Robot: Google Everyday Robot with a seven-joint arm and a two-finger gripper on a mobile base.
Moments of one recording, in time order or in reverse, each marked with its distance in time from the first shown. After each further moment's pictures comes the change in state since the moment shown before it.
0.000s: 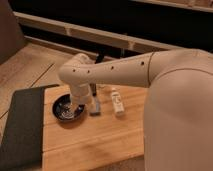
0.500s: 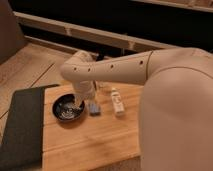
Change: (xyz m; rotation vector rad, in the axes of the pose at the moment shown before) arm -0.055 -0.040 -0.005 0.102 -0.077 0.009
